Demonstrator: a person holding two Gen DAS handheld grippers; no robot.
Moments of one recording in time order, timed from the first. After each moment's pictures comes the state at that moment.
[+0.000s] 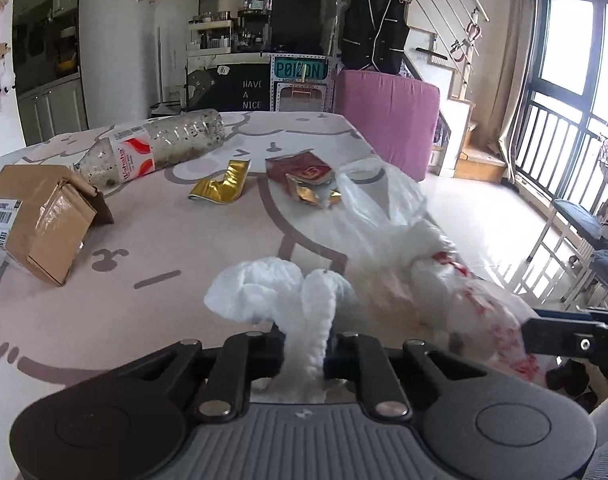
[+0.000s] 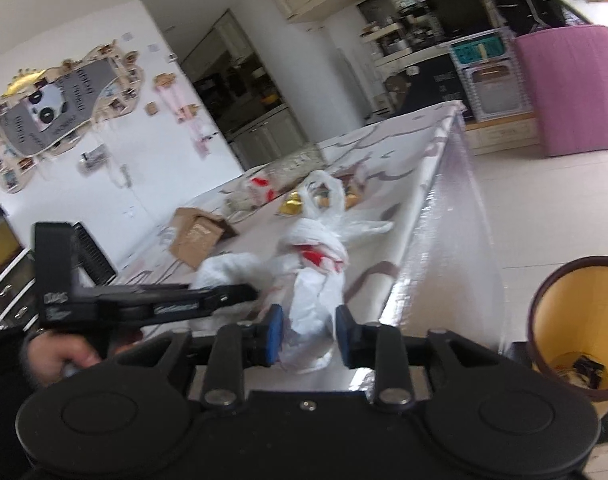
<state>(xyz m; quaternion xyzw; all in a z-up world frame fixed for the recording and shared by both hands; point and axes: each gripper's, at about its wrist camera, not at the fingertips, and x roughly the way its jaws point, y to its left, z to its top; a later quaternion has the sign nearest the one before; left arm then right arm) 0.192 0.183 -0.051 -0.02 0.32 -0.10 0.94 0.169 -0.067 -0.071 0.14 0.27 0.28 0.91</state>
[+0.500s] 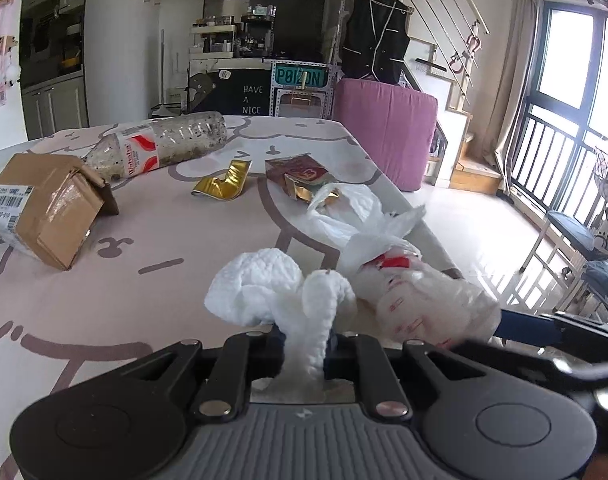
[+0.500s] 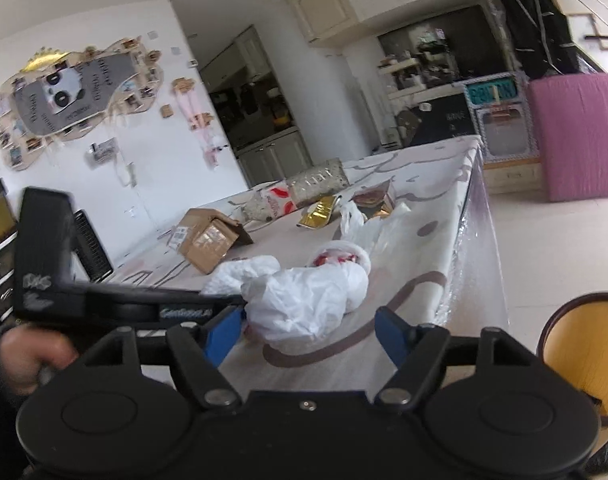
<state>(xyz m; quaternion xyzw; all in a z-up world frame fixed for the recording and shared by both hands) 0.177 0.192 -0.052 -0.04 0.31 -0.10 0.94 0.153 -0.022 -0.077 0.11 0.22 0.28 0.93</state>
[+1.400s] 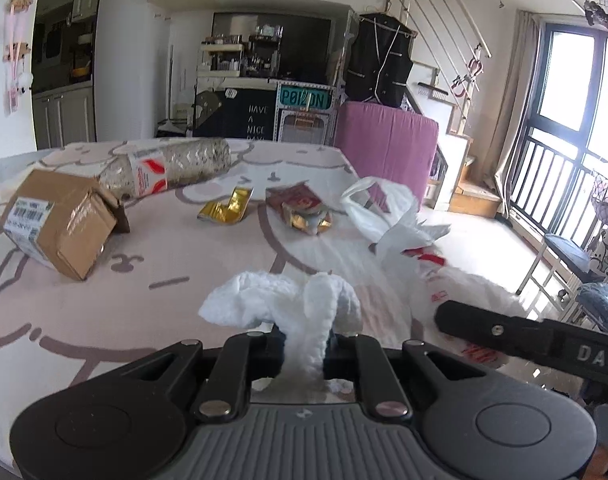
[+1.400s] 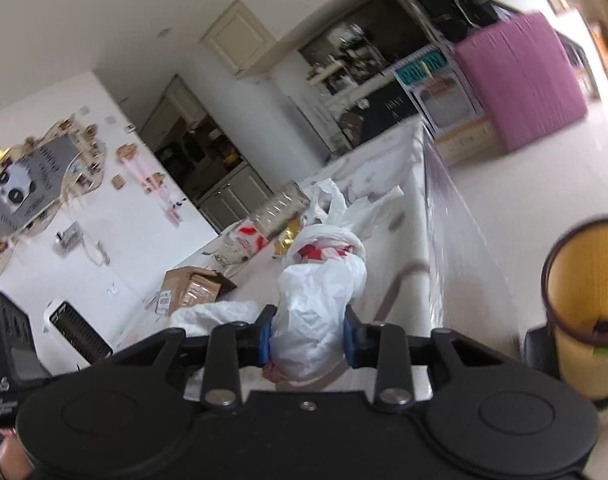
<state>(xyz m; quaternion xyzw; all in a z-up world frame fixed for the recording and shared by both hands) 0.154 0.189 -0.028 -0.05 0.28 -0.10 0.95 0.155 -0.031 -0.073 0.23 0.22 0.21 0.92</state>
